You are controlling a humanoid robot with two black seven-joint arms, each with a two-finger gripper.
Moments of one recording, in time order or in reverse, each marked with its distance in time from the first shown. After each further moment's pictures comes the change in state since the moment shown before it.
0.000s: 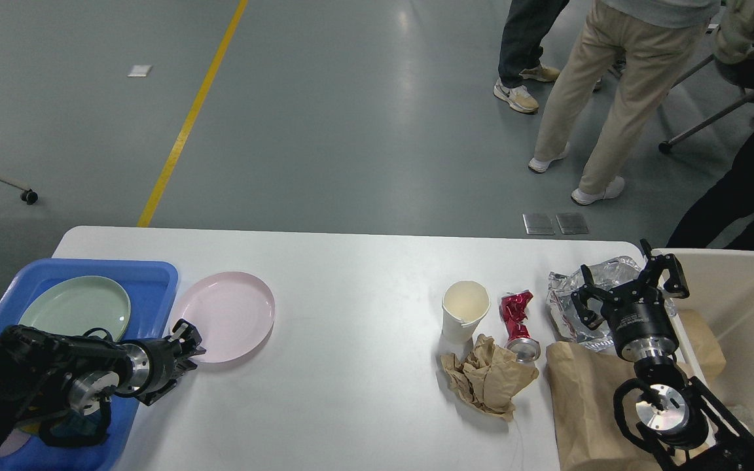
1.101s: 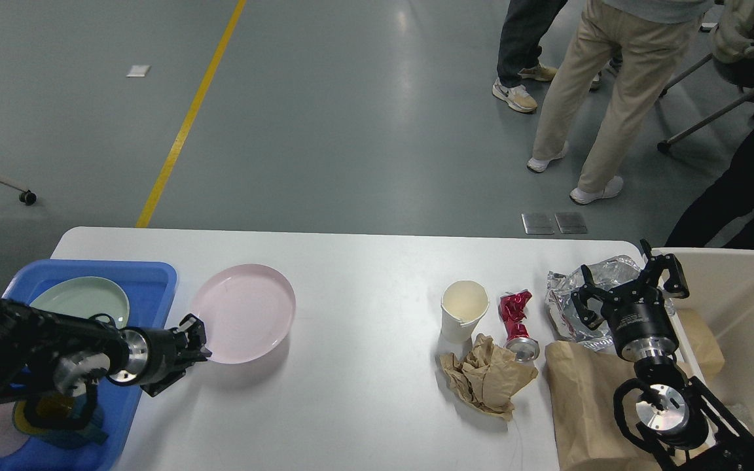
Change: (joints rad) left arm -0.162 0.043 0.096 -0.157 -0.011 -0.076 0.019; right arm 0.000 0.000 0.000 0.000 -0.001 0.000 0.000
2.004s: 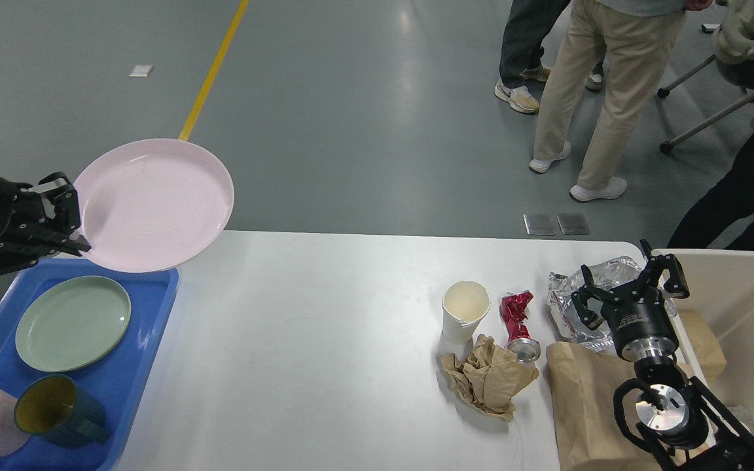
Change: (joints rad) left arm -1.250 0.068 0.814 -0.554 -0.031 -0.390 0.107; right arm 0.000 0.000 0.000 0.000 0.001 0.000 0.000
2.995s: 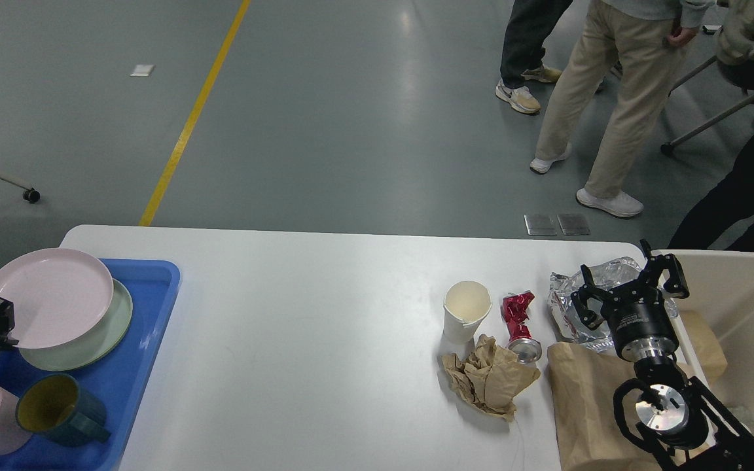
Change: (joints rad) left arm 1.377 0.166 -0.779 1.045 0.009 0.147 0.106; right arm 0.000 0.000 0.000 0.000 0.000 0.000 0.000
